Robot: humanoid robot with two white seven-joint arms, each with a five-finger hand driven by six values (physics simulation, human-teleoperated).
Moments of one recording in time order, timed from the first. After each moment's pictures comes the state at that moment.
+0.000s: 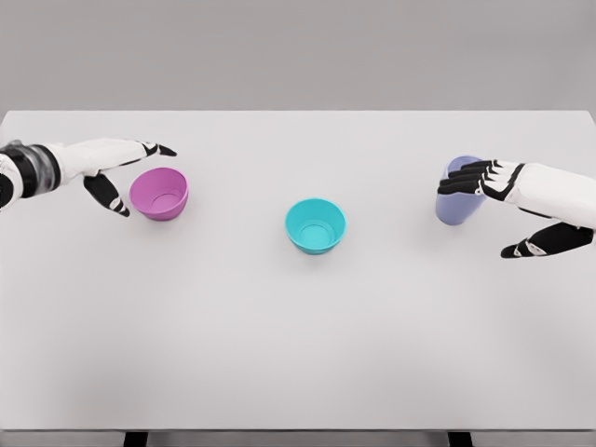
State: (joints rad) left arm -0.72 0.80 -0.73 -1.43 -0.27 0.00 -0.61; right arm -0.19 -1.03 0.17 -1.74 -0.11 -0.61 0.61
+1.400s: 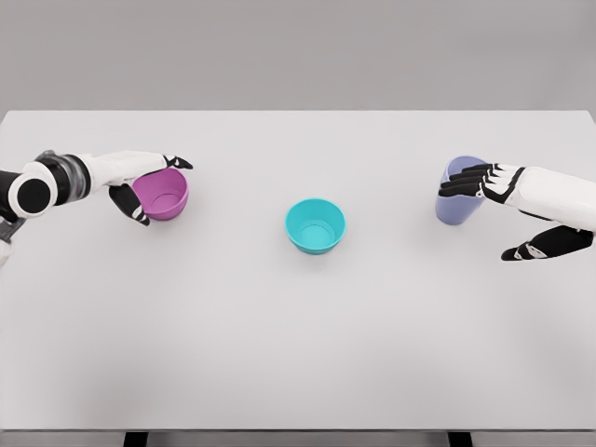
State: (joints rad) left arm -0.73 0.73 -0.78 -1.41 -0.29 0.09 -0.61; right arm -0.18 -1.03 0.17 -1.74 -0.10 -0.61 0.61
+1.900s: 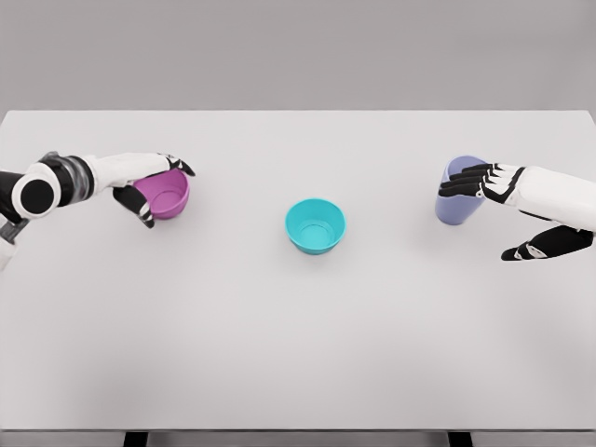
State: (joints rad) left arm -0.73 0.72 -0.78 -1.41 -0.29 0.09 -0.62; right arm -0.18 -1.03 0.17 -1.74 -0.10 -0.61 0.61
